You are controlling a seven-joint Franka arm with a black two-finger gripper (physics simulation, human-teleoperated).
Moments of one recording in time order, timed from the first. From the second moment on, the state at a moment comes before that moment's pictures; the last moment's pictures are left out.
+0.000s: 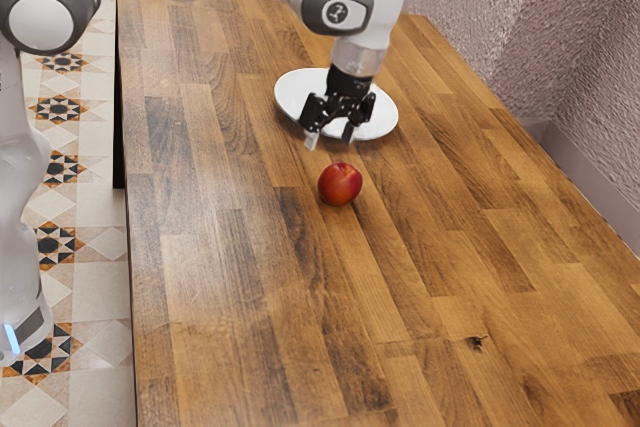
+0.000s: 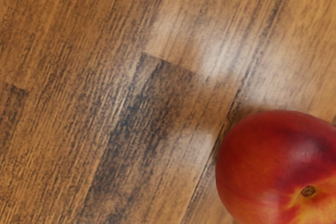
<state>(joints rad) -0.32 -0.01 0.41 -1.76 -0.07 1.67 -1.86</state>
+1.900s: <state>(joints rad) -0.22 0.23 0.41 -1.82 -0.34 1.95 -1.74</state>
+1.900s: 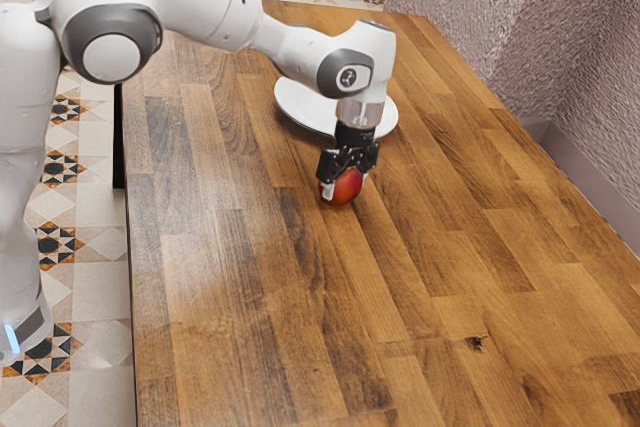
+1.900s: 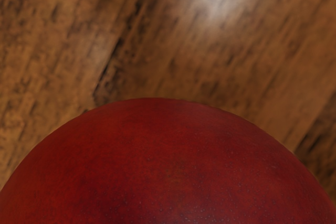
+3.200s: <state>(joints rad) 0.19 0.30 0.36 -1.47 -0.23 1.94 -1.71</state>
